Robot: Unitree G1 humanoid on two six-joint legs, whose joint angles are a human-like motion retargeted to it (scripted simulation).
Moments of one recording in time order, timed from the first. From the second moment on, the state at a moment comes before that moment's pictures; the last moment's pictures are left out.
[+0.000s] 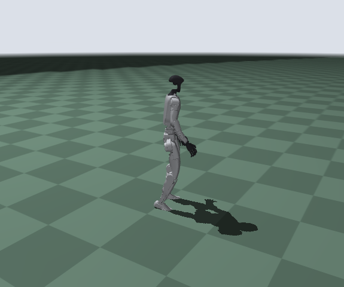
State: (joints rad) left arm -0.09 0.23 -0.26 1.14 -0.07 -0.14 0.19; right arm -0.03 -0.34 0.37 0.92 -0.12 -0.12 -0.27; waist 0.18 -0.01 0.16; left_leg -0.01 0.00 0.09 0.16 -0.19 -0.16; right_leg -0.07 -0.17 -0.31 0.49 -0.17 0.16
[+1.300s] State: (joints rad) left arm -0.32 0.27 -0.34 0.41 0.12 -0.07 0.39; right arm -0.08 -0.30 0.47 0.92 -0.12 -0.04 -0.36; waist 0.09 -0.01 0.16; left_leg 0.04 -0.02 0.13 0.05 -0.16 -0.18; right_leg -0.06 -0.12 -0.24 0.15 0.00 0.22
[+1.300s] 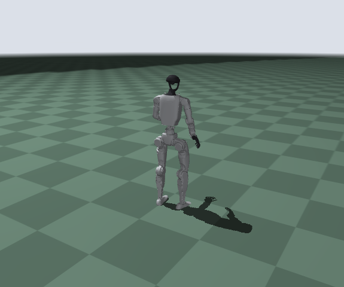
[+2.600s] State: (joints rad) left arm -1.48 1.16 -1.07 0.21 0.15 -0.17 0.21; right arm -0.11 -0.53 0.43 0.95 0.06 -0.05 -0.18; waist 0.01 0.04 0.02; left_leg 0.01 -0.04 -0.05 0.11 -0.18 -0.17; right_leg 0.05 -0.10 -0.34 0.07 -0.05 0.25
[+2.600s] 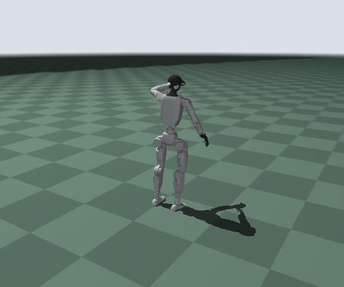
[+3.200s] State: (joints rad) left arm -0.47 1.36 -0.13 0.31 0.38 -0.18 0.27; right arm -0.41 -0.21 0.72 0.99 -0.15 -0.12 -0.18; waist 0.35 -0.07 0.09; left_leg -0.10 -0.01 0.22 0.18 -0.19 -0.14; right_leg 0.10 -0.16 -0.54 0.15 -0.14 0.25
